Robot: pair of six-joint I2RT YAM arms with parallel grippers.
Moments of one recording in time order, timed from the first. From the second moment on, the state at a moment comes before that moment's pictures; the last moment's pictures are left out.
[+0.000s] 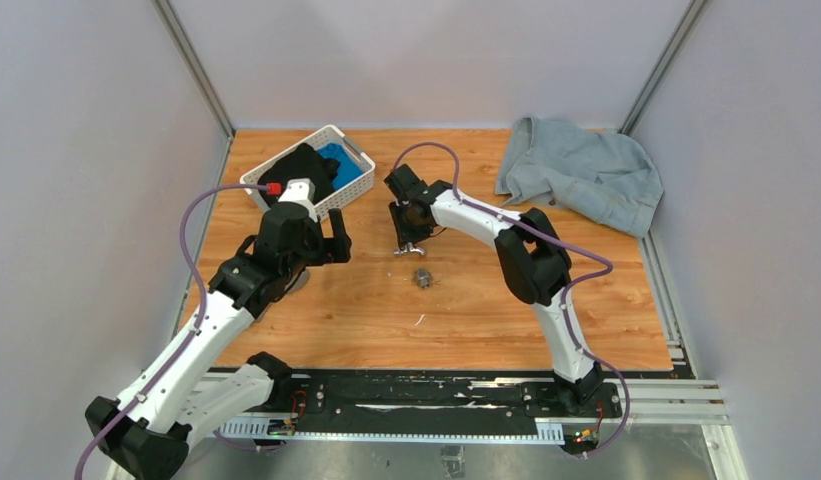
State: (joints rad) left arm -0.49 0.88 0.88 -0.59 -0.24 -0.42; right arm 0.73 2.22 1.77 -0.64 0.01 0.38
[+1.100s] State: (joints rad) left arm -0.66 1.33 0.87 0.12 0.43 -0.66; right arm 0.50 1.48 1.26 -0.72 -0.23 0.55
